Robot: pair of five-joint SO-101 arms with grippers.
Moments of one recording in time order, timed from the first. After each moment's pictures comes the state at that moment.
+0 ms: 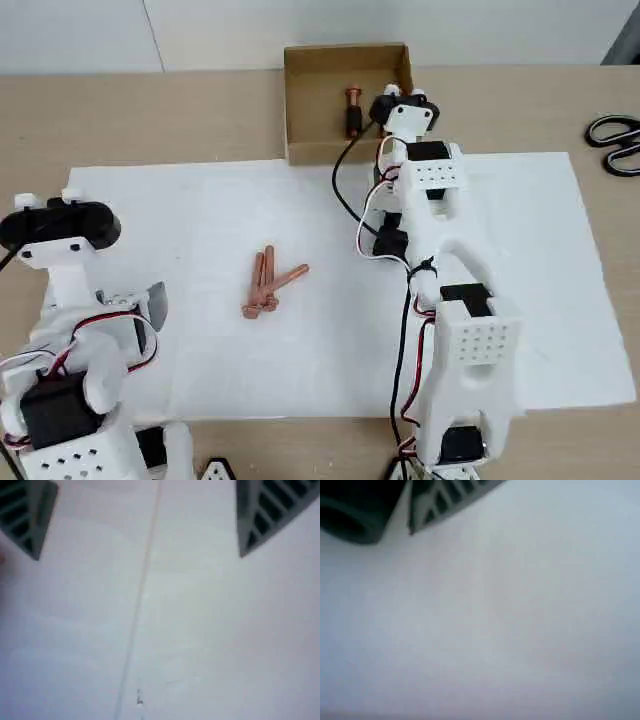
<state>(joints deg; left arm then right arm) -20.7 -67.0 41.0 89.5 -1.0 -8.7 35.8 -18.9 65.4 -7.3</state>
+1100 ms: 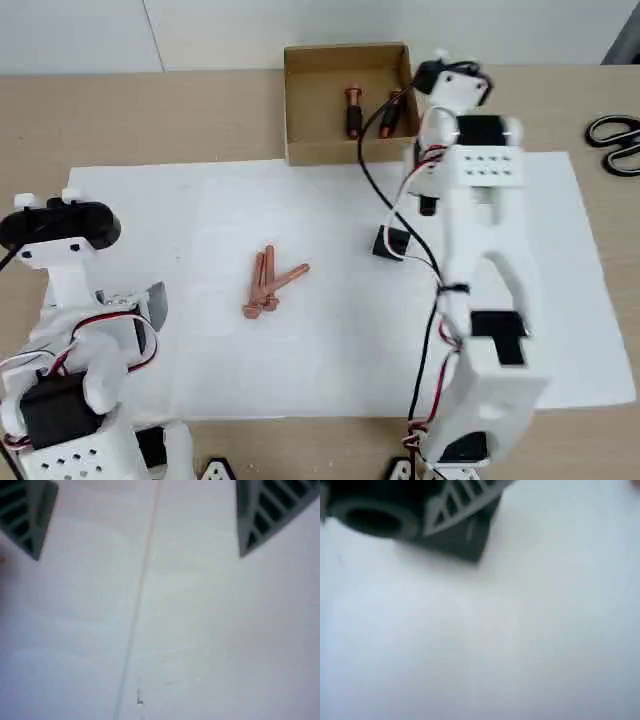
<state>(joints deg) -20.7 -67.0 41.0 89.5 -1.0 -2.8 14.9 -22.3 86.9 -5.5</state>
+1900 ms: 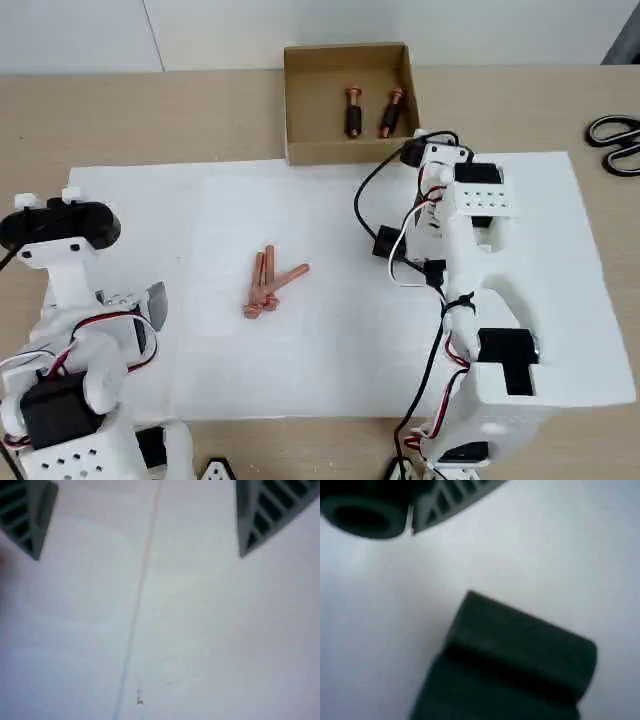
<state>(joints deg) -20.7 -67.0 41.0 89.5 -1.0 -2.2 10.2 7.1 77.9 2.6</state>
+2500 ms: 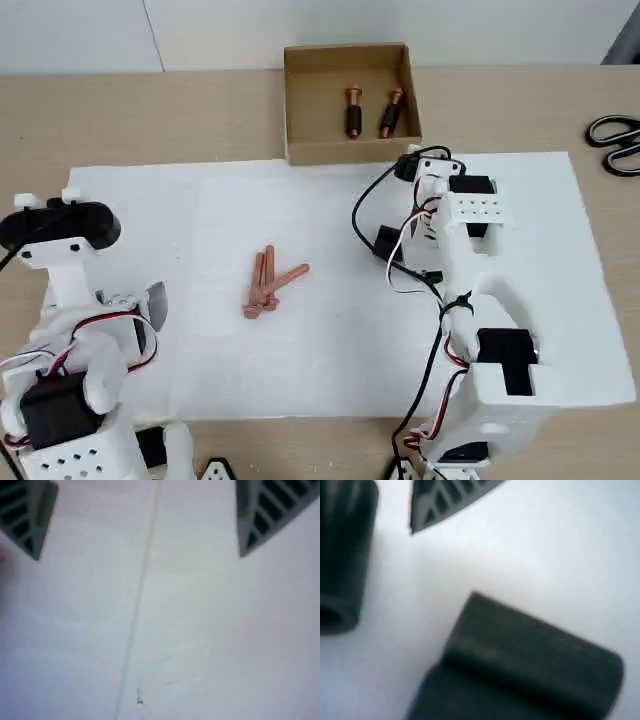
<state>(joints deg) -20.7 -67.0 41.0 89.5 -1.0 -2.4 10.2 11.8 74.4 3.9</state>
